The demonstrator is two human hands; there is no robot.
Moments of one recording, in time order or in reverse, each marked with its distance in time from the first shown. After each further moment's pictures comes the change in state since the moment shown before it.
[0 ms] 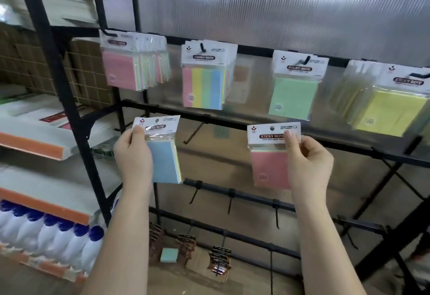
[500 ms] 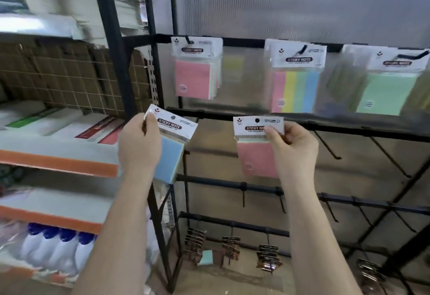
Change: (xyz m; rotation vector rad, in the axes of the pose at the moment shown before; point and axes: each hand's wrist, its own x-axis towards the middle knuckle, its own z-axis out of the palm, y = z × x) left_hand 0.168 0.003 -0.107 0.425 -0.156 0.333; right_hand -0.081 -0.056 0.190 0.050 -0.036 0.037
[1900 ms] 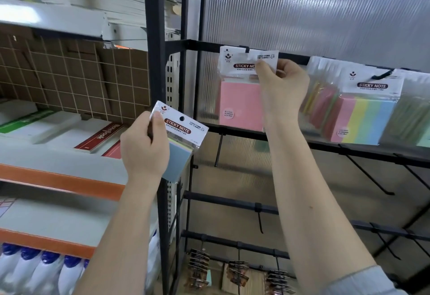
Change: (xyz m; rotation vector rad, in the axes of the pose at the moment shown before) left_hand 0.083 -0.059 -0.001 -0.147 0.075 0.225; right_hand 0.074 -0.072 0.165 0.111 0.104 -0.141
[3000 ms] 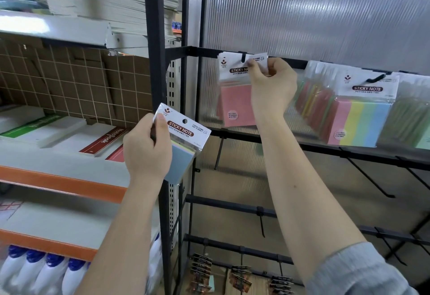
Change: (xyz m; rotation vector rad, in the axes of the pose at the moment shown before) left_hand -0.003 0.009 -0.002 0.013 -0.008 -0.002; right_hand 0.018 0.013 0.014 -0.150 0.057 -0.100
